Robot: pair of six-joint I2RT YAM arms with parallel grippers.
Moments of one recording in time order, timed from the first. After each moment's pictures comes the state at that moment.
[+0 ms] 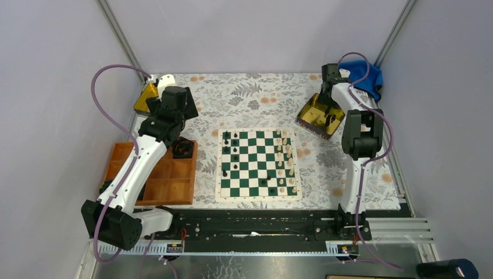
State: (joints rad) left arm -0.28 1.22 1.20 -0.58 -0.54 -0.36; right arm 0.06 2.22 1.84 -0.64 0.40 0.43
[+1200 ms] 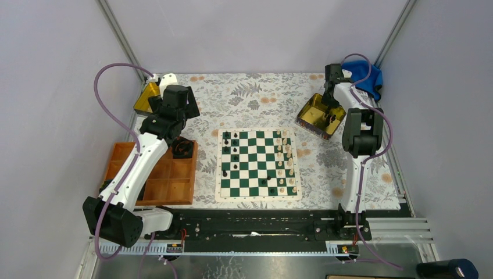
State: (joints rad) left arm -0.28 1.24 1.21 -0.58 -0.52 -0.36; right arm 0.02 2.28 1.89 -0.63 0.35 0.43
